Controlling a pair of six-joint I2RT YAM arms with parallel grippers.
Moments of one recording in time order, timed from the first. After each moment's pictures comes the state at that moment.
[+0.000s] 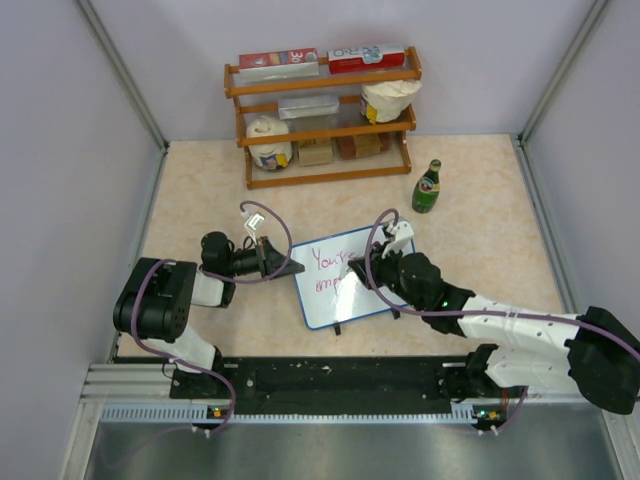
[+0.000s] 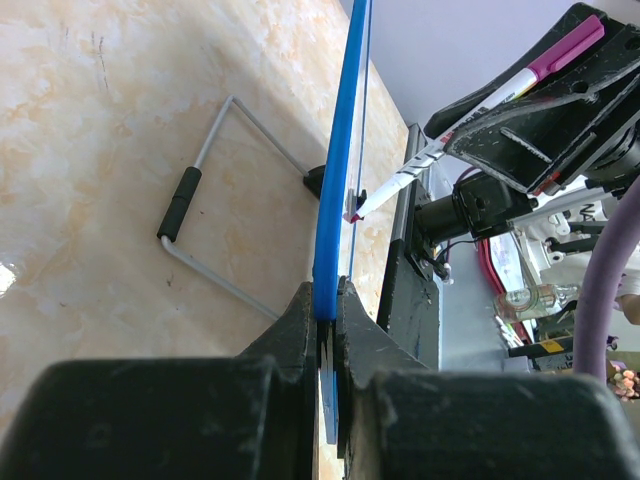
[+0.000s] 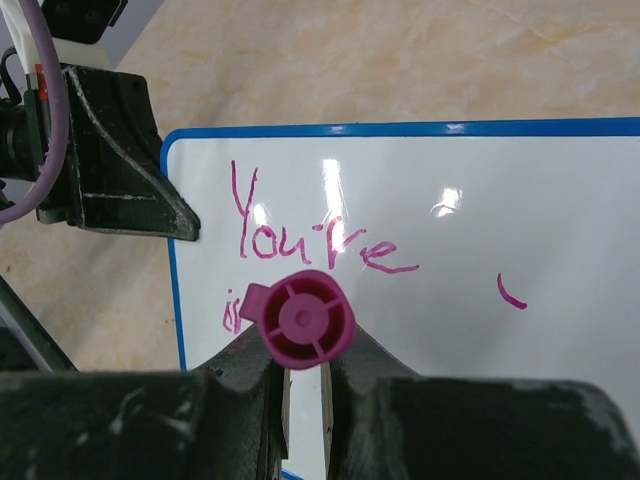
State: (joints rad) left arm -0.12 1.61 0.35 1.11 1.17 -0.79; right arm 0.93 1.11 0.48 0.40 0.23 0.47
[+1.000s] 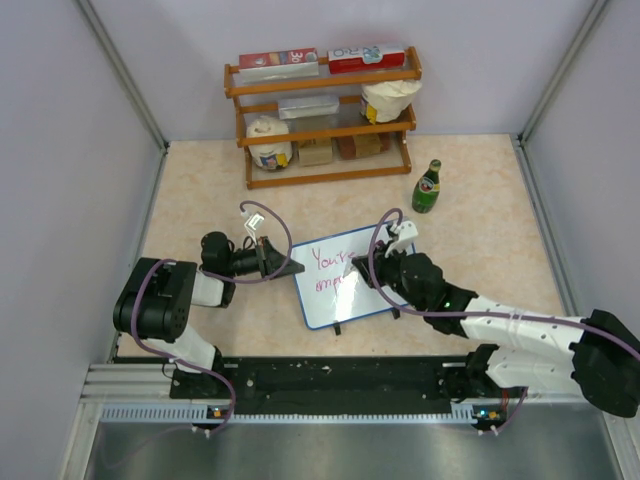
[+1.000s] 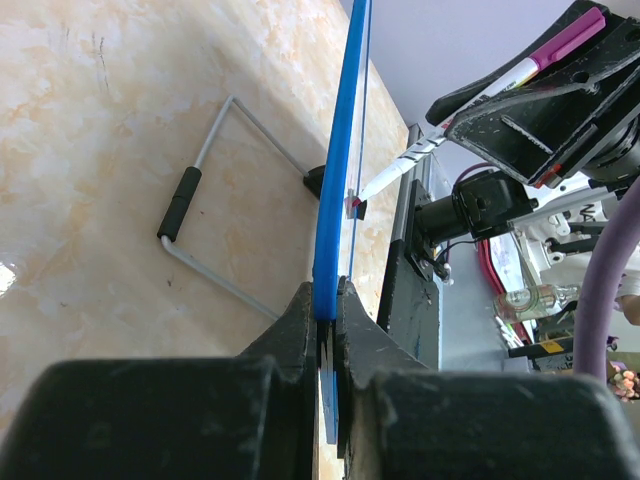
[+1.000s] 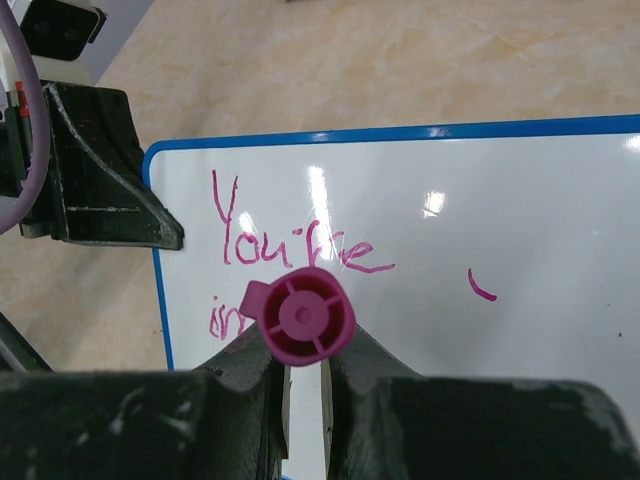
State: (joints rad) left arm -0.12 1.61 0.35 1.11 1.17 -0.79; right arm 0.93 1.08 0.47 0.37 0.28 0.48
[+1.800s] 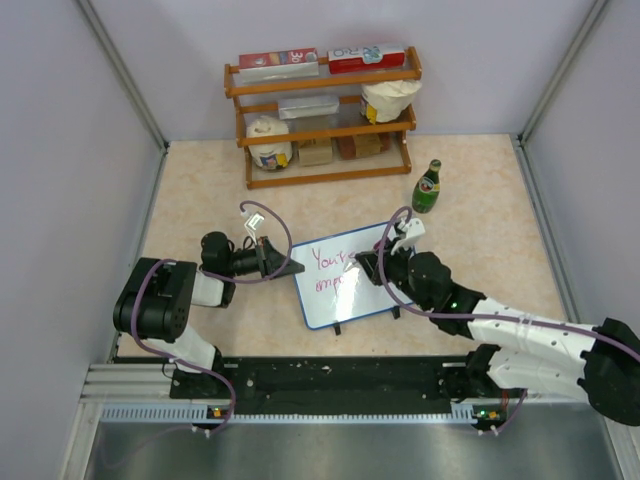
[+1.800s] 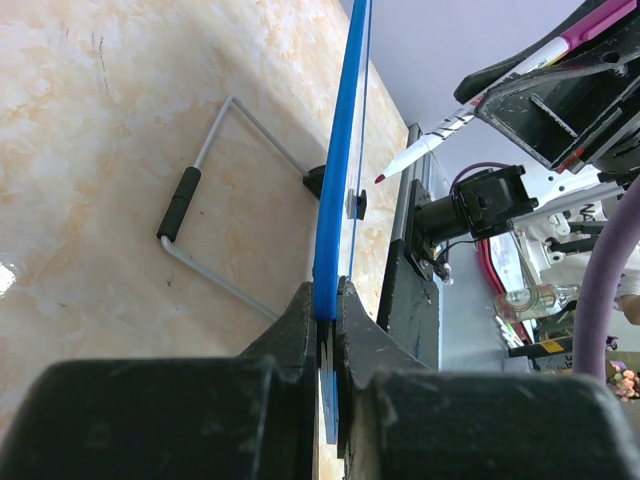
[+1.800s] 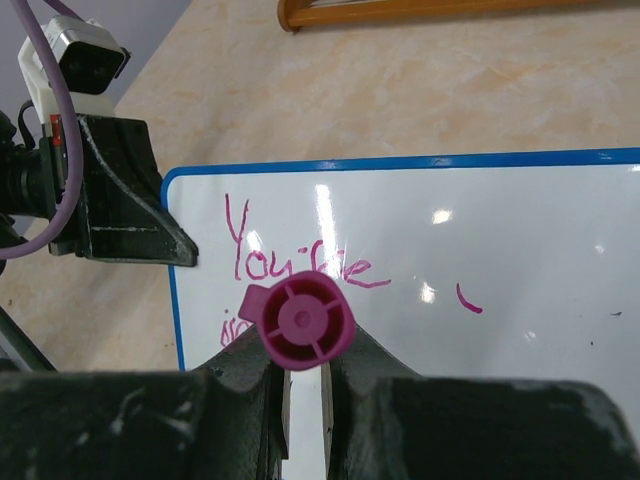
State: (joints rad) left arm -0.12 1.61 0.35 1.11 1.17 -0.79; right arm 0.92 1.02 0.48 0.35 0.28 0.47
